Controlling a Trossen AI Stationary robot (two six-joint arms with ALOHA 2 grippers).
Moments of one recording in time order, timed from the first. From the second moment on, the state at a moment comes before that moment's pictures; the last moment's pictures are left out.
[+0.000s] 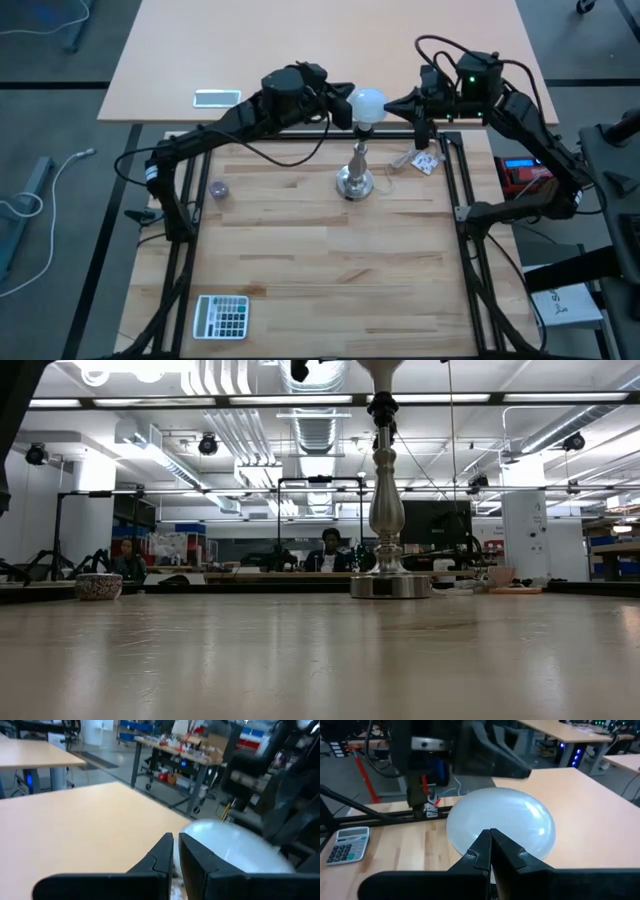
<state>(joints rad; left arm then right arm) 0.30 1.79 2.01 -0.29 -0.28 -0.28 -0.63 1.22 1.64 -0.72 -0.43 -0.18</state>
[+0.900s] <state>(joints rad) 0.29 1.78 1.98 -0.32 -0.14 -0.39 -0.63 1.24 1.60 -0.68 -0.43 -0.33</state>
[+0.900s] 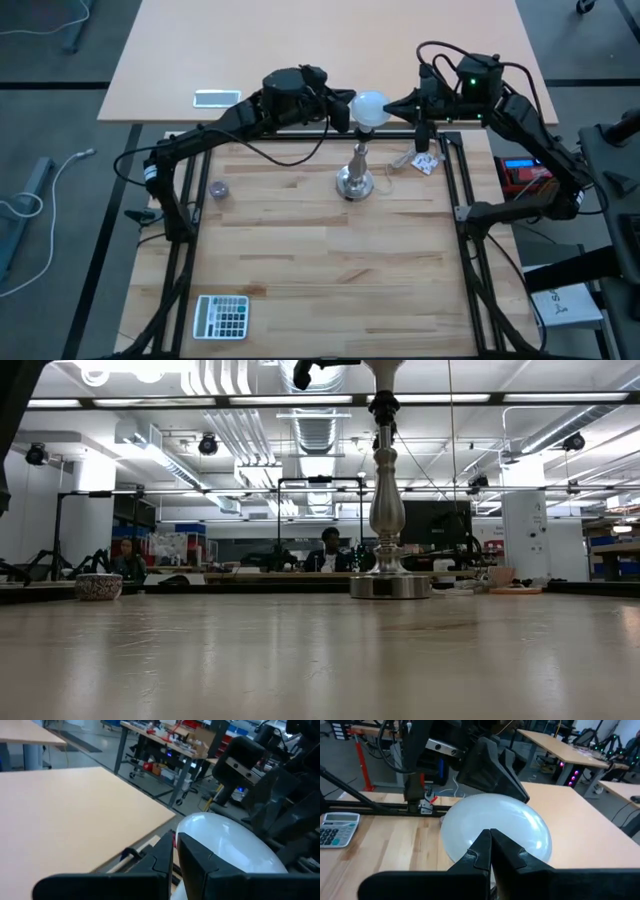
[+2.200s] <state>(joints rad) 0.28 1.78 2.00 -0.33 -0.08 -0.31 -0.63 1.25 1.61 -0.68 -0.45 -0.27</state>
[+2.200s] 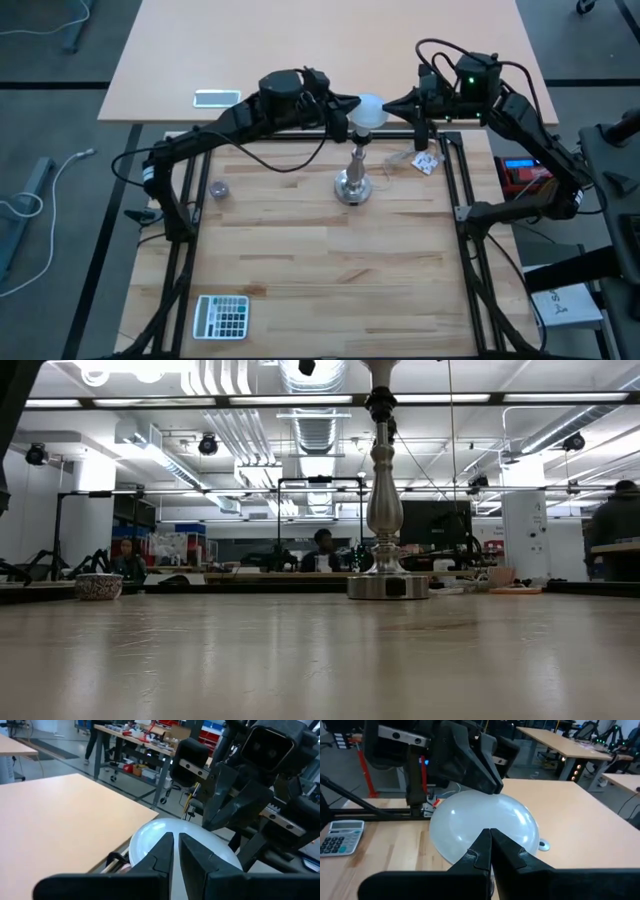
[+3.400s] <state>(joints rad) 0.22 1.75 2.06 -0.33 -0.20 -0.28 -0.64 1.23 1.65 -0.57 -0.44 -0.22</state>
